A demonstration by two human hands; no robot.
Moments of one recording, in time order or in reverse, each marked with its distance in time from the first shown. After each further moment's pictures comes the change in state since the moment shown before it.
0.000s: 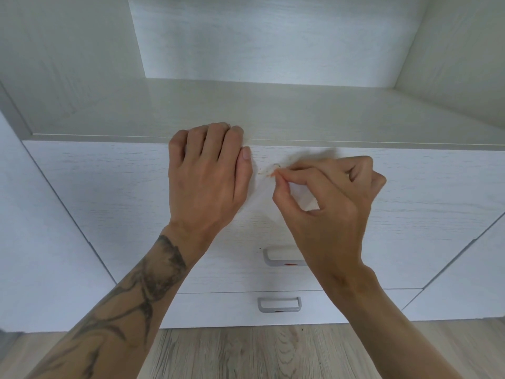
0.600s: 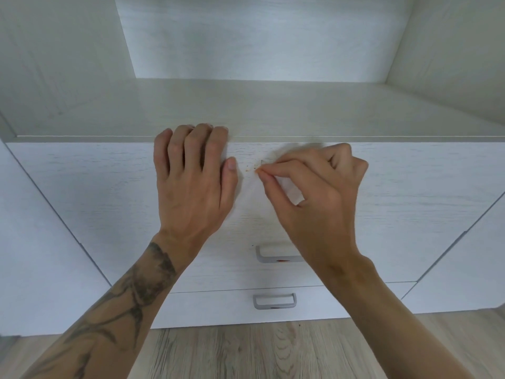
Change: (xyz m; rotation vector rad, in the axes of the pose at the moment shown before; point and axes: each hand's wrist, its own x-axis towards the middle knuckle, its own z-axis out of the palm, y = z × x) left_hand -0.015 0.000 0.006 0.005 0.005 -0.024; right_hand 0.003 0.010 -0.008 0.077 -0.118 -0.053
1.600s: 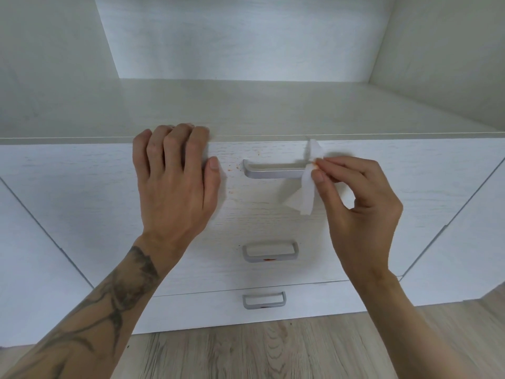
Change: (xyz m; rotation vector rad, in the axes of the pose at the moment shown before) left_hand -0.001 0.002 -0.003 -0.029 -0.019 -0.025; right_hand -0.021 0.048 -0.041 0.208 0.024 0.304
